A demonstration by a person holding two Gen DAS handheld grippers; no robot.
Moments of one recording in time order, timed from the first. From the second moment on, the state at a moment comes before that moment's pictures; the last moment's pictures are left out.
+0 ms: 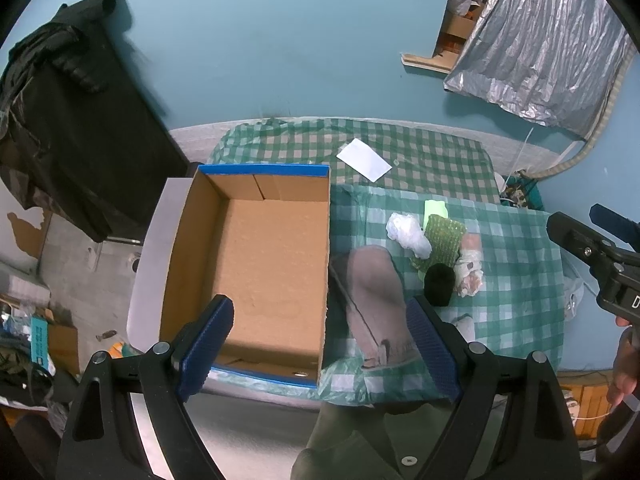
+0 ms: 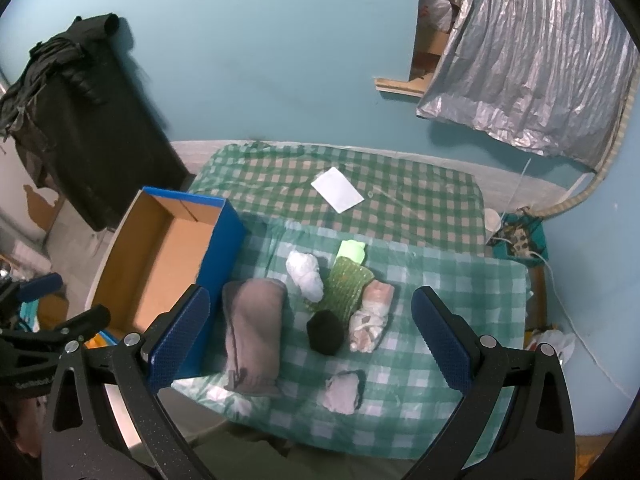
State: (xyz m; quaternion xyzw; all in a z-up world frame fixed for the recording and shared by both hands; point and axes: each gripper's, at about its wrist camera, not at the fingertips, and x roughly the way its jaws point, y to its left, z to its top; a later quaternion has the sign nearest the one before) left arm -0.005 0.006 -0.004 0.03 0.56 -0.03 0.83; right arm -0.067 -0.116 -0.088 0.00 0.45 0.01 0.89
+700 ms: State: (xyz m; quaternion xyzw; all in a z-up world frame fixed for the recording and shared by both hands) left arm -0.008 0.001 -0.008 0.04 0.56 -0.03 0.83; right arm -0.067 -0.116 -0.089 0.00 0.45 0.01 0.89
